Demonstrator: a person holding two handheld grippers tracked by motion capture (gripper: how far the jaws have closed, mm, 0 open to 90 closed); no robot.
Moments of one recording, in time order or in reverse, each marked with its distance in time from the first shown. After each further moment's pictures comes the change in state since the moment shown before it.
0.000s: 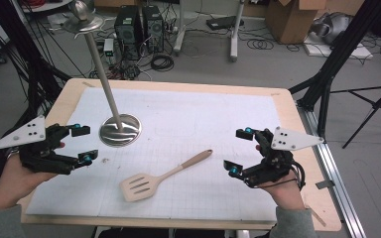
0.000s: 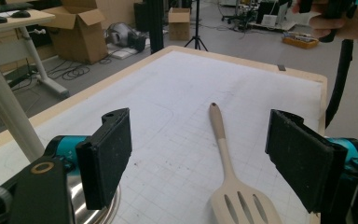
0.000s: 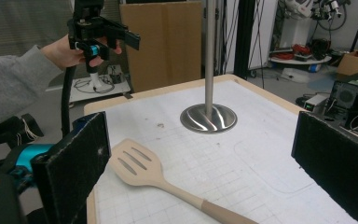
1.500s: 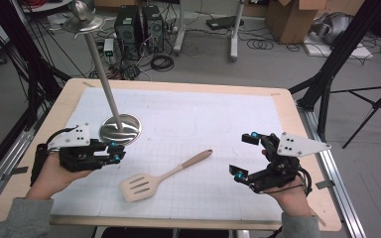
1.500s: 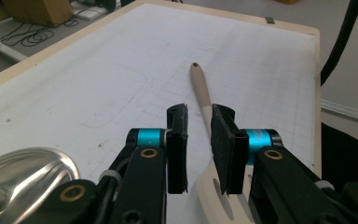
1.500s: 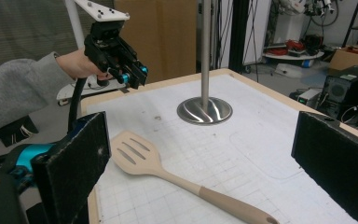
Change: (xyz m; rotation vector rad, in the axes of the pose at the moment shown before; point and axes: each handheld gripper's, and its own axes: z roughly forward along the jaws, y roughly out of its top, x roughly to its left) left arm -0.005 -0.022 0.064 0.163 -0.110 0.009; right arm 0.005 -0.006 -0.014 0.015 -0.026 -0.002
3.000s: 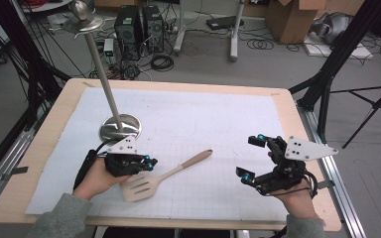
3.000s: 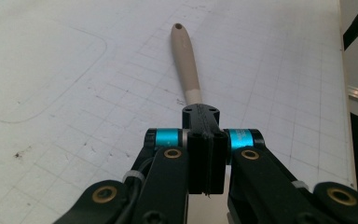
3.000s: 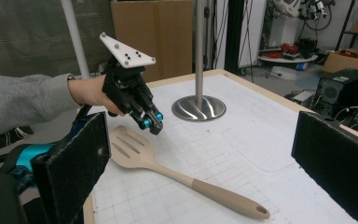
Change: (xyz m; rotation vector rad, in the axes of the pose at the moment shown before) left arm -0.013 -0.019 0.097 0.148 -0.041 -0.023; right arm -0.006 -0.012 -0.013 -0.018 -0.016 -0.008
